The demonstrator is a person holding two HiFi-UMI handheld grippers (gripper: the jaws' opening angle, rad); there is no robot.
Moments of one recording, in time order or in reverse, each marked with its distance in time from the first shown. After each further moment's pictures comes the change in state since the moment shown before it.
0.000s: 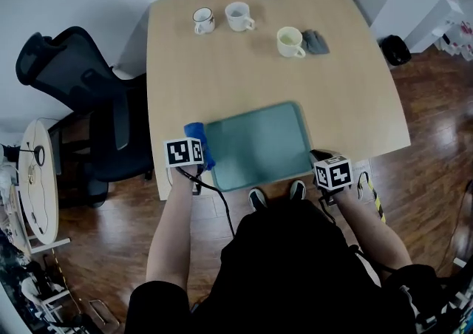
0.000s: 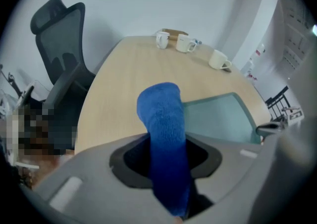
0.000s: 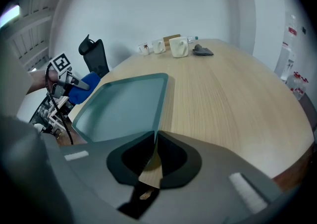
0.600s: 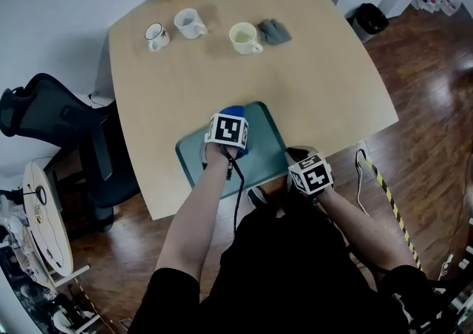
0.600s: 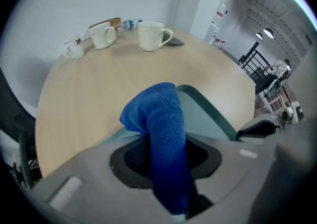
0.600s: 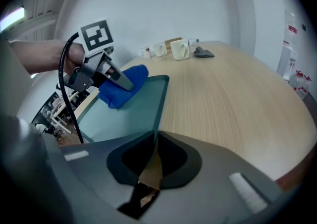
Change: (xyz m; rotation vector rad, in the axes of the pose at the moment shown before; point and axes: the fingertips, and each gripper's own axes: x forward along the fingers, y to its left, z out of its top) left arm 0.075 -0.223 0.038 0.448 0.174 -0.133; right arm -0.004 0.005 -0.001 -0.010 -0.041 0.032
